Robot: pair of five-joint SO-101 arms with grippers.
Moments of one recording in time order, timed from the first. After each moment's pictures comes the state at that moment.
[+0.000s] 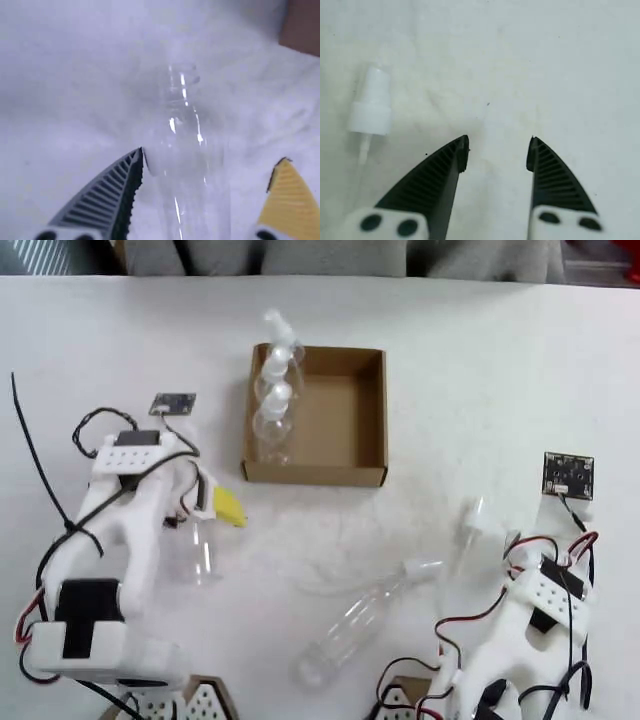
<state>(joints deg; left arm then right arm) -8.0 0.9 31.8 67.6 1.4 32.9 -37.3 69.0 30.3 26.9</state>
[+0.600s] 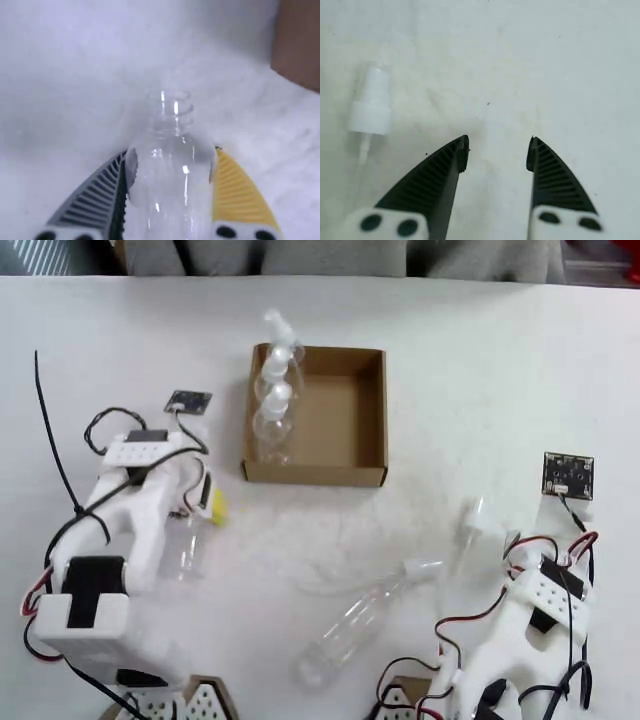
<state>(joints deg) -7.7 8.8 29.7 60.3 -5.1 32.9 -37.3 69.0 30.3 26.9</state>
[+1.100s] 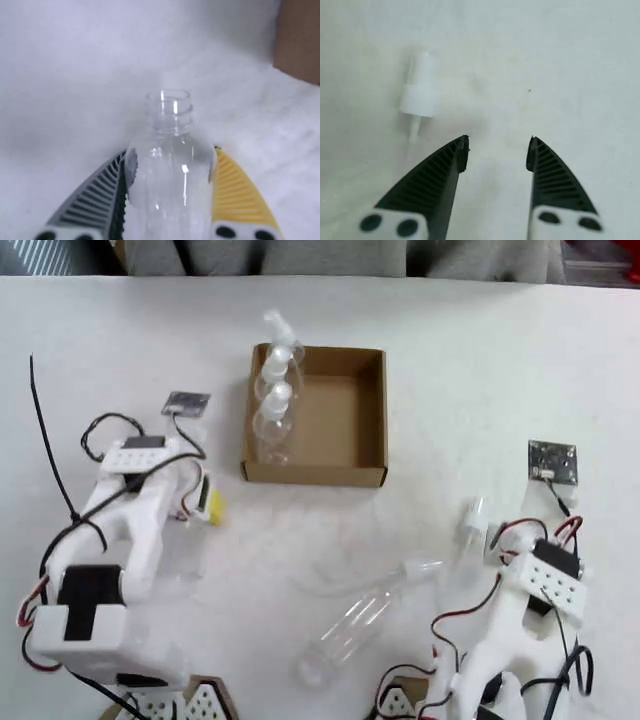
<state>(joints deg) -8.0 5.7 33.5 57.5 -5.1 26.7 -37.2 62.2 45.5 21.9</state>
